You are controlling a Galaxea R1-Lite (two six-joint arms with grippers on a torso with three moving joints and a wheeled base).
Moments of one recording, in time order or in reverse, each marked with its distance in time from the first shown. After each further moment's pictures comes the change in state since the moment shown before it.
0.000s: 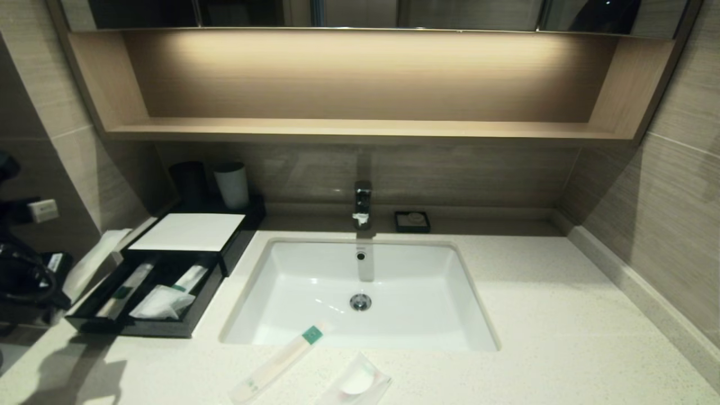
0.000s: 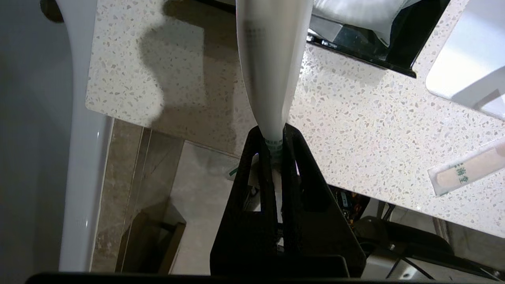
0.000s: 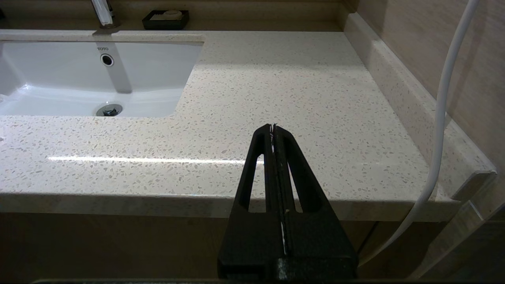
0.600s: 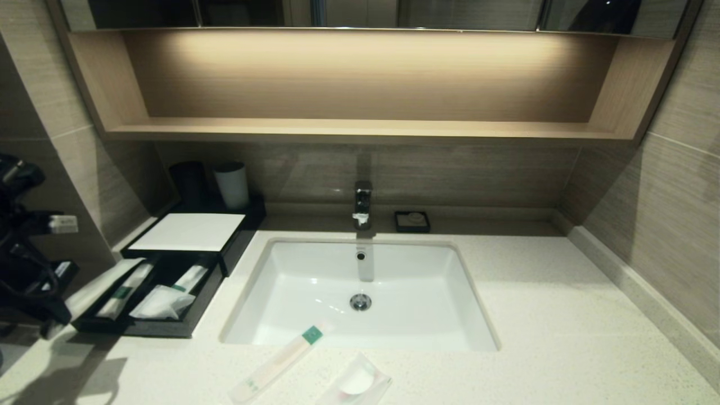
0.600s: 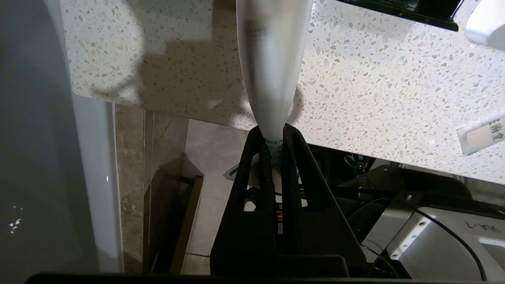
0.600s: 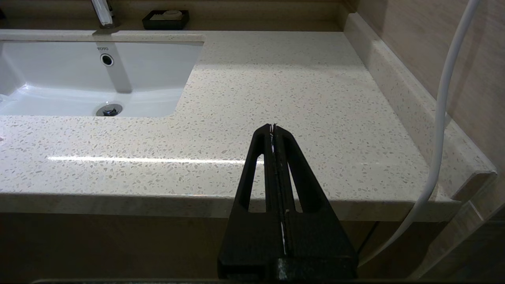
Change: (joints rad) left arm 0.010 0.157 -0.161 0.225 0.000 0.101; right arm 0.000 0.000 0.000 0.000 0.000 0.000
